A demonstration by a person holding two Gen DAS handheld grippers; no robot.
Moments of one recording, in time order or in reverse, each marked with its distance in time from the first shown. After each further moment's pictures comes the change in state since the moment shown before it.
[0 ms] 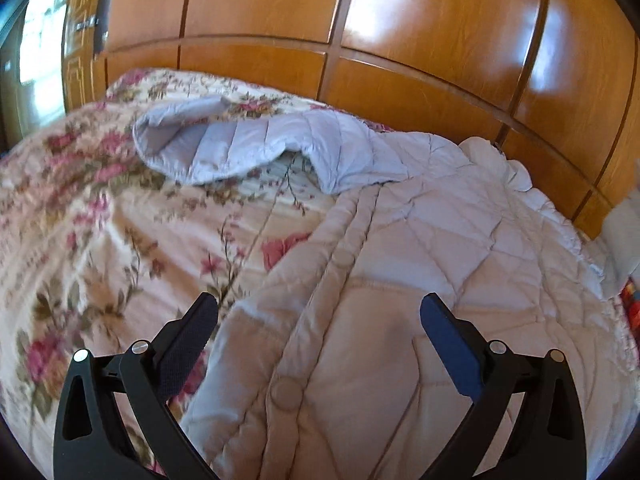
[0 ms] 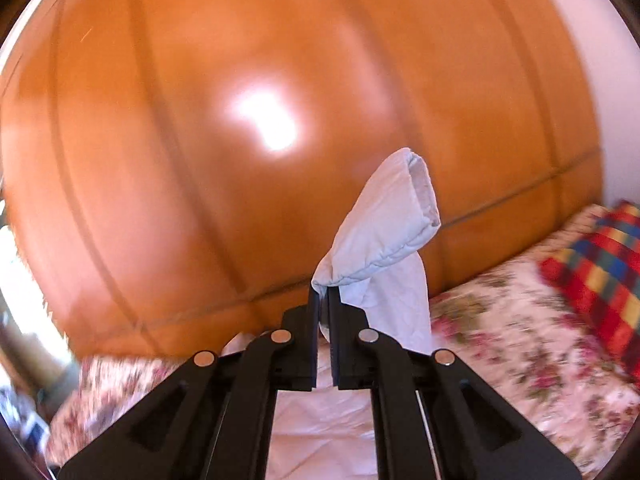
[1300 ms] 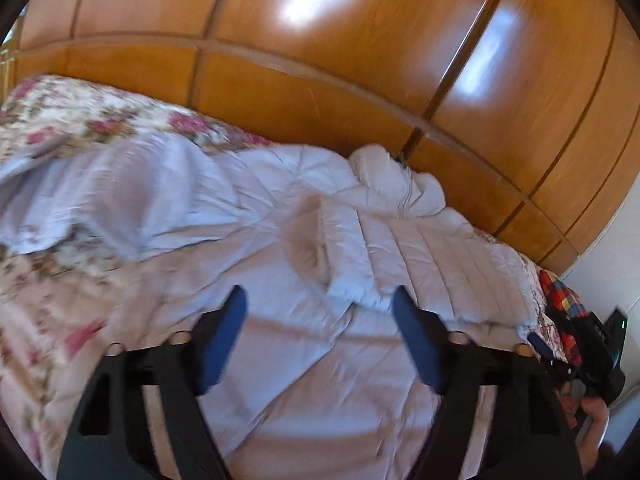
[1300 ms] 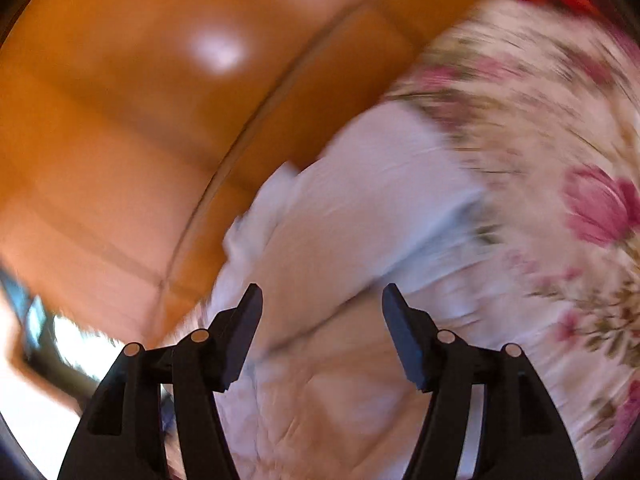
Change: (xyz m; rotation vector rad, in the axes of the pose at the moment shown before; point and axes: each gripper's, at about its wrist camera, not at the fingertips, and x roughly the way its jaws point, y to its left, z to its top) left arm 0.068 -0.117 0.081 0.020 0.082 -0.288; right arm 0.050 -0.083 -0.154 0.610 0.328 0.099
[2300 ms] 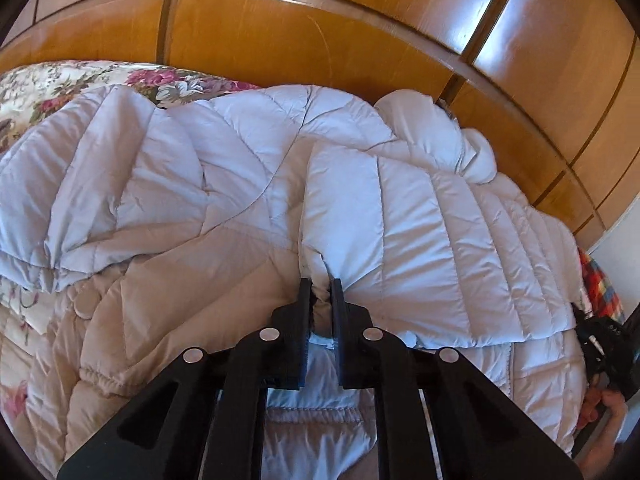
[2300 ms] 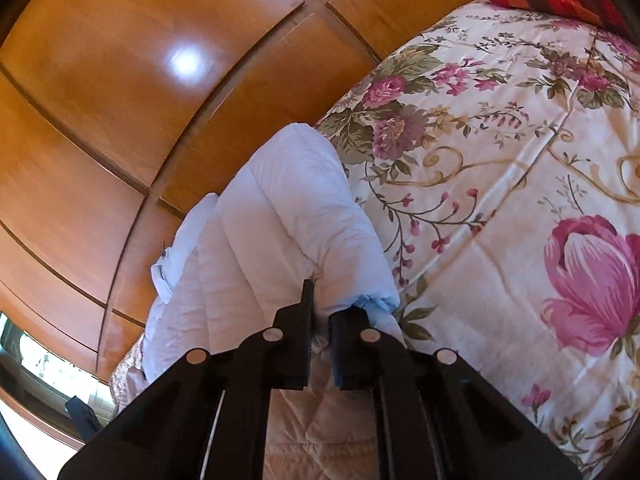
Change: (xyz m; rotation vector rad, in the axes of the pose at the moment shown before) left arm 0.091 0.013 0.001 0.043 0.096 0.032; right arm 0.044 -0.038 0.023 -0.107 -0.063 -0.155
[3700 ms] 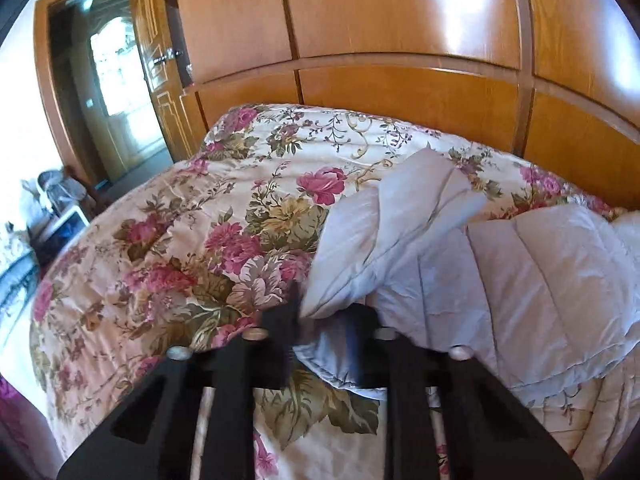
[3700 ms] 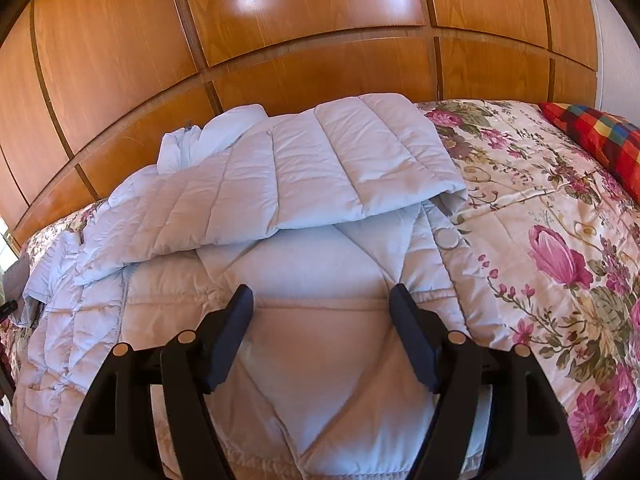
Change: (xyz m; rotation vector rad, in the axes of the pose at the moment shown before) left arm -0.146 0.246 0.032 -0.103 -0.206 0.737; right arm -0.027 0.082 -0.087 -0.496 0.019 -0.250
